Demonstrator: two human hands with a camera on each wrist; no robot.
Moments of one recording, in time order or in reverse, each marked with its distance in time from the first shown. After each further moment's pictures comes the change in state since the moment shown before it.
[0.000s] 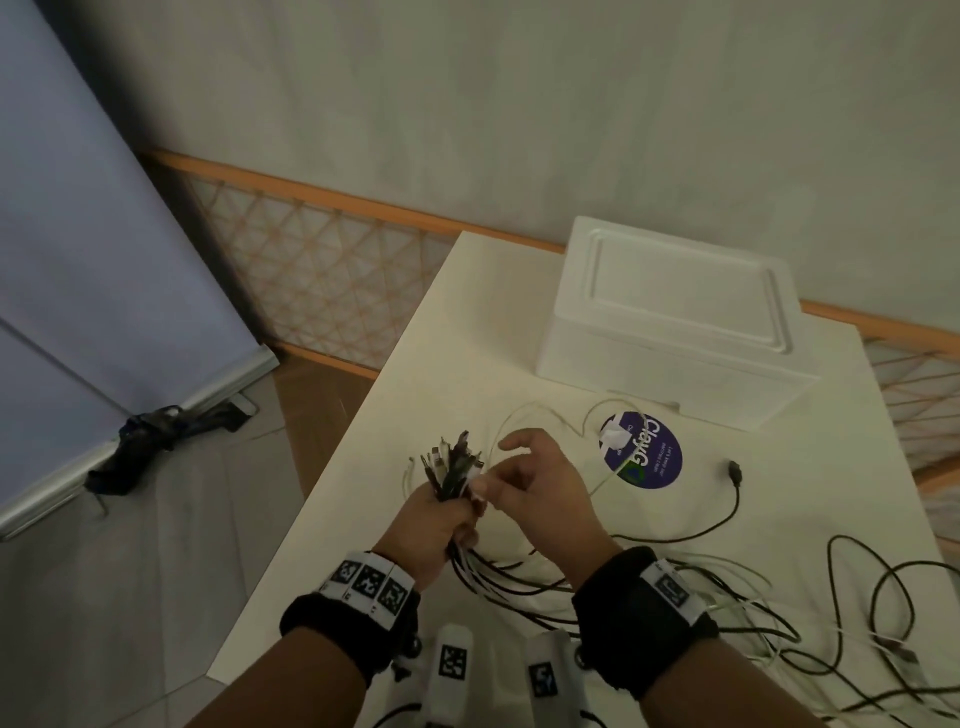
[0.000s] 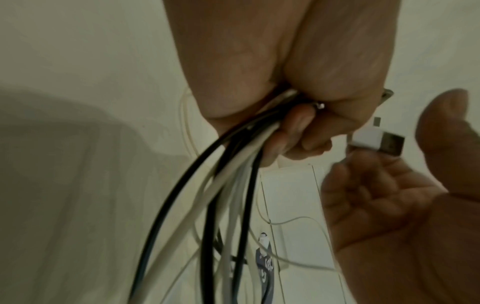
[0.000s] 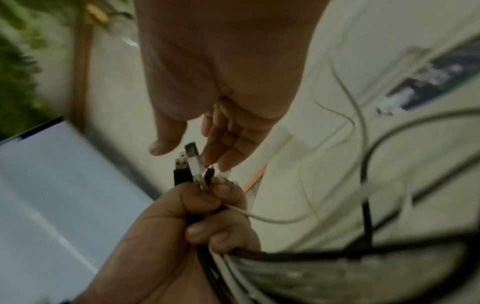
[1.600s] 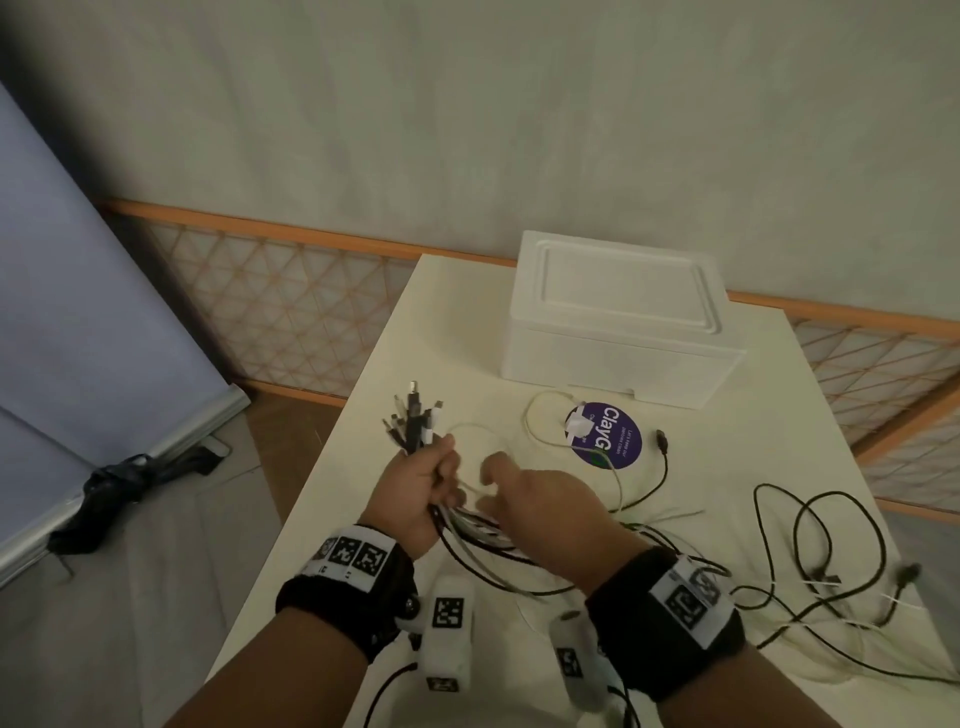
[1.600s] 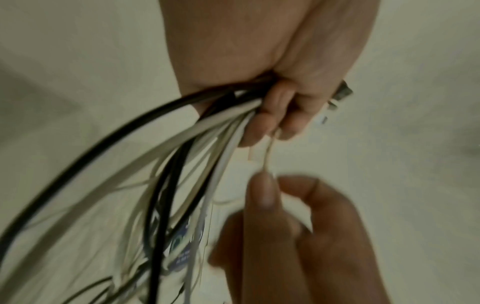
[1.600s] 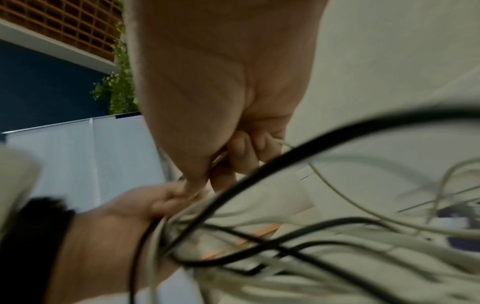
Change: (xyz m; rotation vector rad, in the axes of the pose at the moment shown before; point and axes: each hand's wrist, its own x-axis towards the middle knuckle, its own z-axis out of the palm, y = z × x) left_hand -0.010 0.033 0.027 -0.237 0.054 -0.030; right_hand -0.049 -0.031 -0.026 -1.103 -0.105 -0.355
